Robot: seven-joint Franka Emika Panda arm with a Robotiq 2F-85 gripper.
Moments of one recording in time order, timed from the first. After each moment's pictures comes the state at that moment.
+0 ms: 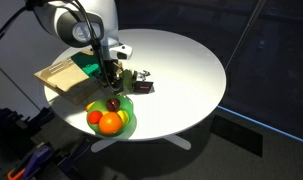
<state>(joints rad) -0.07 0.51 -0.10 -2.26 0.03 2.61 0.09</state>
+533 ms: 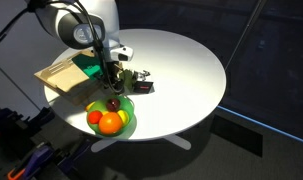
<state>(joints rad) -0.07 0.52 -0.11 -2.26 0.03 2.61 0.07</state>
